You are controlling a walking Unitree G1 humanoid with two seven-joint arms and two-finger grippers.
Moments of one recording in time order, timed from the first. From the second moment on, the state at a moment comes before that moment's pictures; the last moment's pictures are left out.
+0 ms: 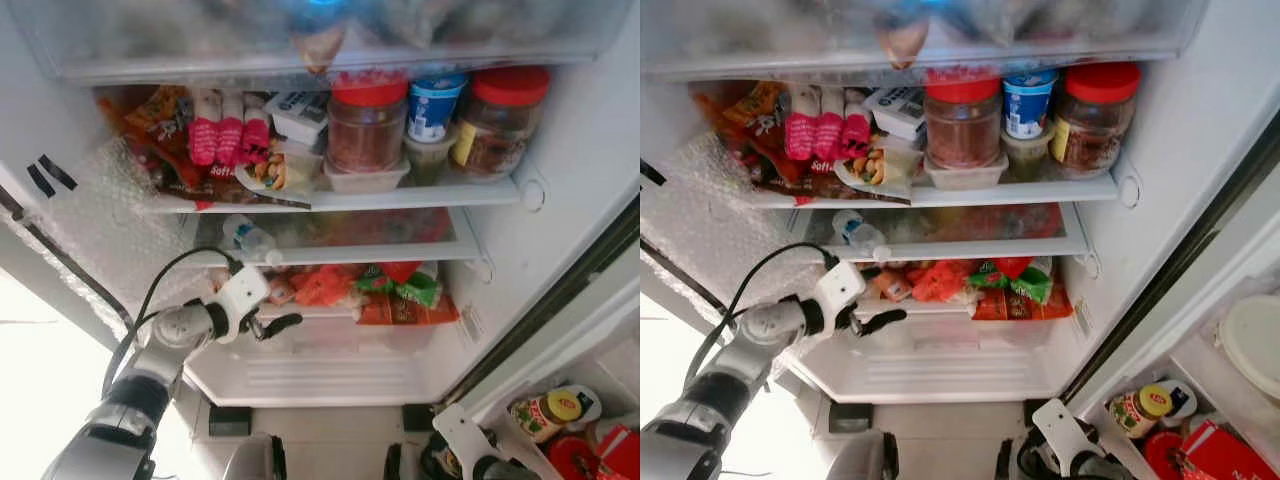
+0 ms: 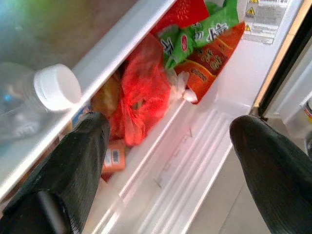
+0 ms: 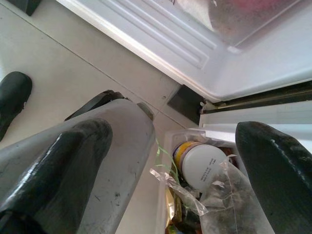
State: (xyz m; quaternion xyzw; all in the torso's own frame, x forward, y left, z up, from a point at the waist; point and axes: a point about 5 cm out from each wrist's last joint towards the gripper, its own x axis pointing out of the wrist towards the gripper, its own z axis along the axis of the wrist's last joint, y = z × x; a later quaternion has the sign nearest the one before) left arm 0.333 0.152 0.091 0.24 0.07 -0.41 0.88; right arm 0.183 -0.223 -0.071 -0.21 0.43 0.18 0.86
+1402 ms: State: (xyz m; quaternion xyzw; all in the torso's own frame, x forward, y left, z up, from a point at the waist) left arm 0.346 0.131 0.102 0.22 0.02 -0.35 0.91; right arm 0.183 -0.224 -0.072 -0.21 0.43 0.18 0.86
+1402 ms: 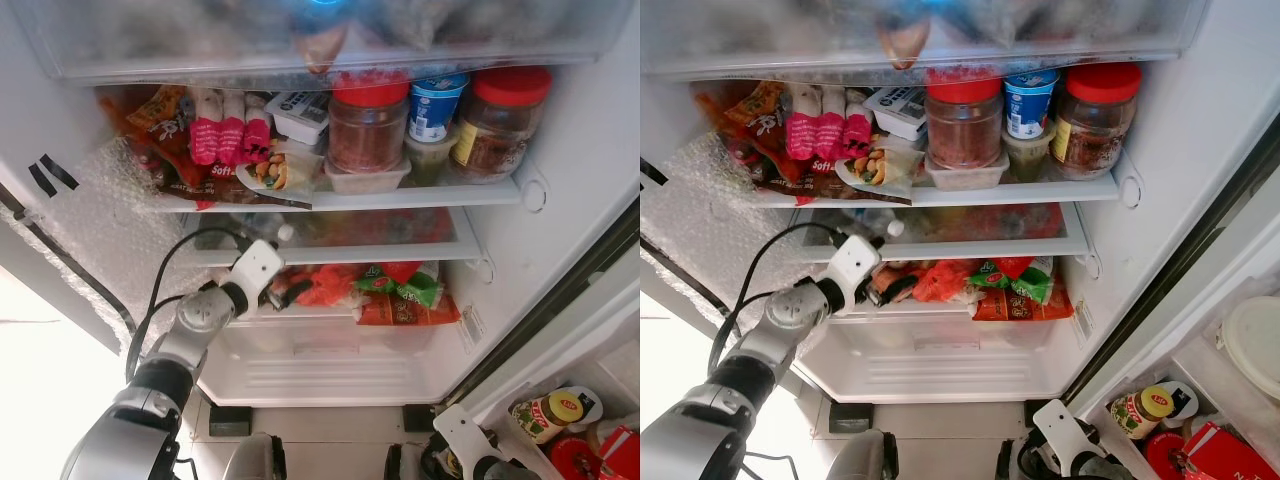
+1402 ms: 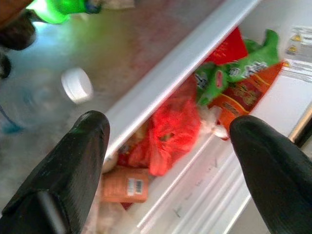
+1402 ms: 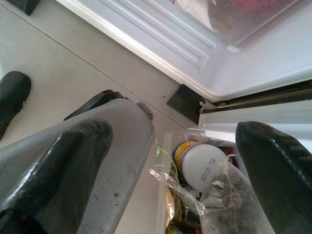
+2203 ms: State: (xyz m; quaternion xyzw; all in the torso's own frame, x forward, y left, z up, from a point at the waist) left arm 0.303 0.162 0.069 0.10 -0.02 -0.08 0.99; right arm 0.181 -0.224 -0.072 -0.21 0.43 0.17 0.86
